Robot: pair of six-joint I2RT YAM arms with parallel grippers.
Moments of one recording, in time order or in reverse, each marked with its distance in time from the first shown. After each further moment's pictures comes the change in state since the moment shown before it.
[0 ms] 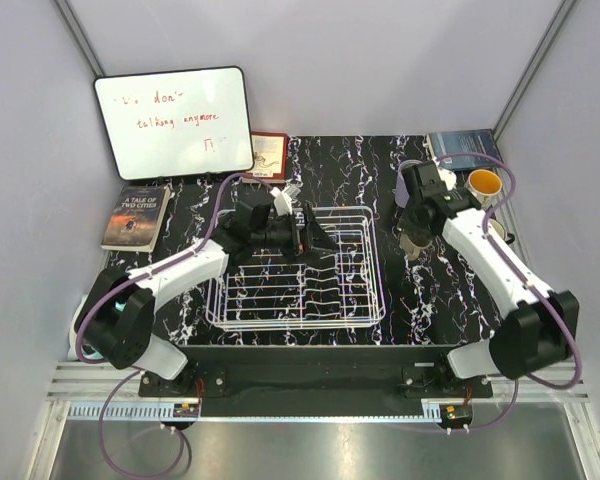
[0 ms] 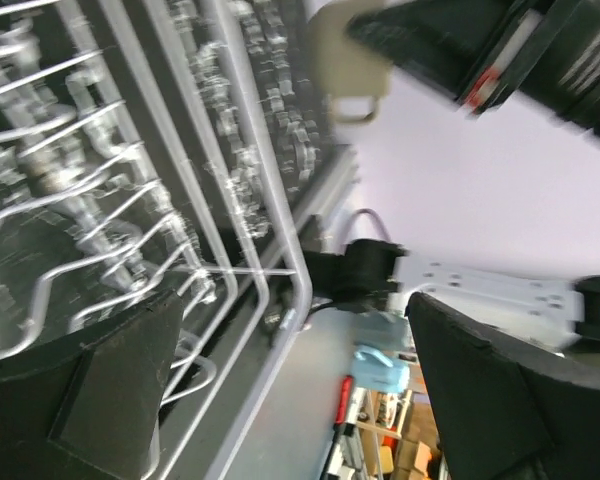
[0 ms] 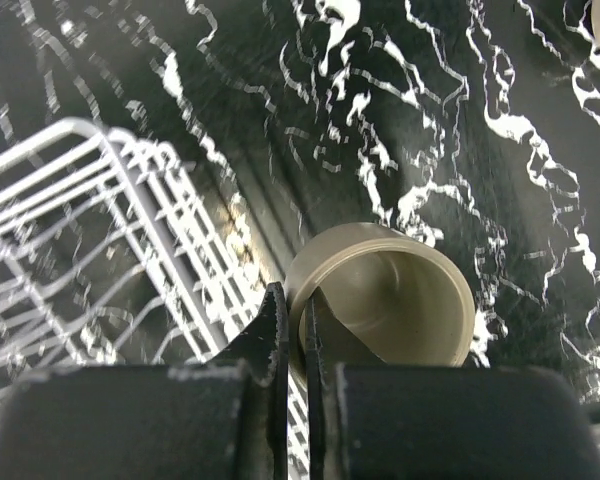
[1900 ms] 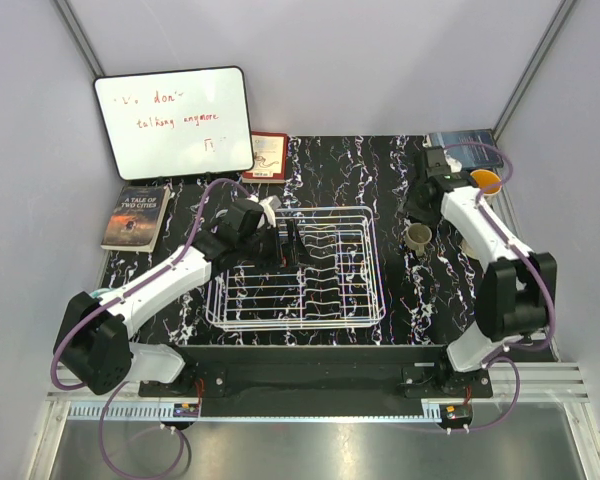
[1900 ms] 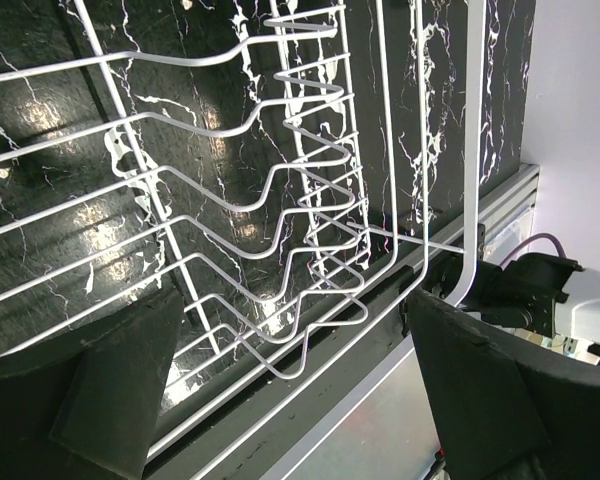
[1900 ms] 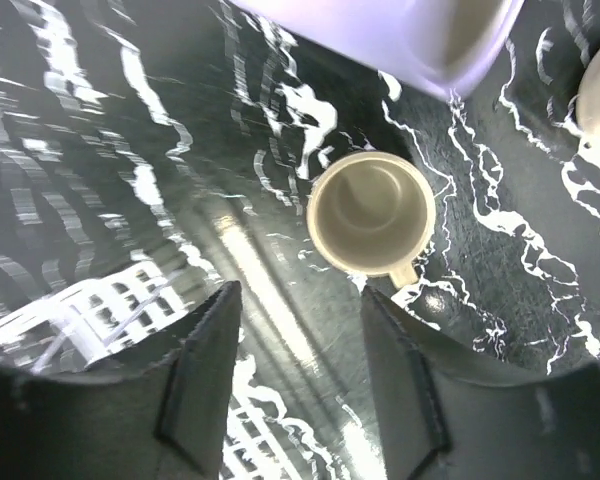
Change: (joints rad) left arm 0.007 -0.162 0.003 -0.490 -0.311 0.246; right arm -0.154 0.281 0.097 0.134 -0.029 -0.069
